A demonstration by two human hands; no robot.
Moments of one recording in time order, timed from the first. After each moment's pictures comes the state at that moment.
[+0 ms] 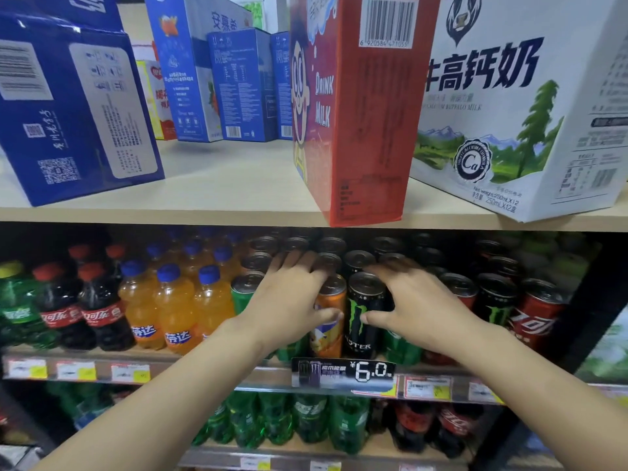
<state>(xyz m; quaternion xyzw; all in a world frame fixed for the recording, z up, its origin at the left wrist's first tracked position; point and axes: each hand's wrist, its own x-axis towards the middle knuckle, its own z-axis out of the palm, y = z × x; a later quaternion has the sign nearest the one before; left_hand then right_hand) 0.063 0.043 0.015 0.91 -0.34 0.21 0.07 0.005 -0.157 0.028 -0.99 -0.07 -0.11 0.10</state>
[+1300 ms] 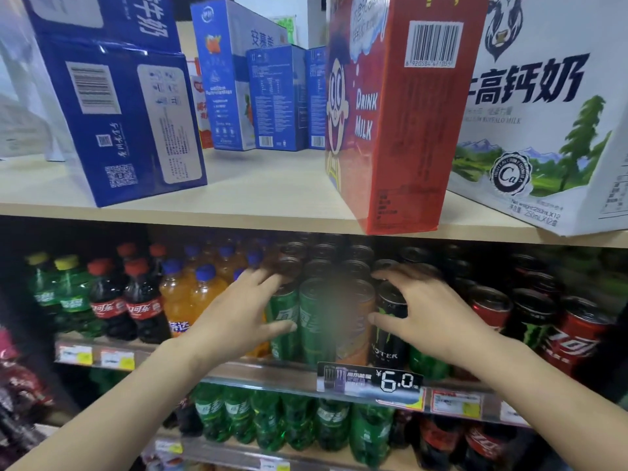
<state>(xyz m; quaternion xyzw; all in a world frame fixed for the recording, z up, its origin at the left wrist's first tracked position) 0.050 0.137 0.014 0.95 -0.26 0.13 0.12 0.006 -0.138 0.031 -0.97 -0.11 -0.14 0.14</state>
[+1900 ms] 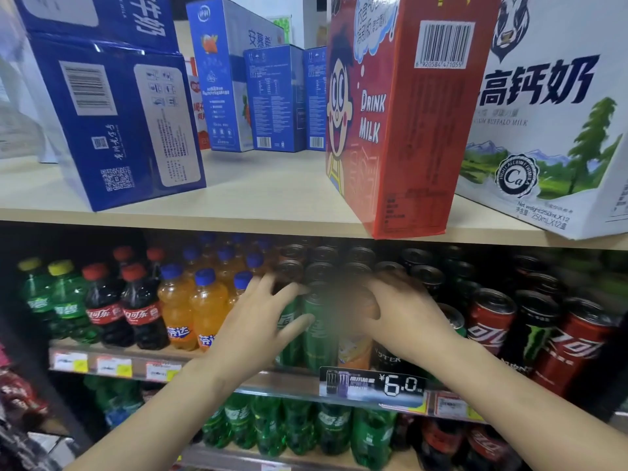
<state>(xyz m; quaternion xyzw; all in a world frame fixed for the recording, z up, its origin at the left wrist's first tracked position) 0.051 0.120 -0.004 0.92 -0.26 0.20 0.19 0.022 -0.106 0.018 -0.98 -0.08 -0.15 0.13</state>
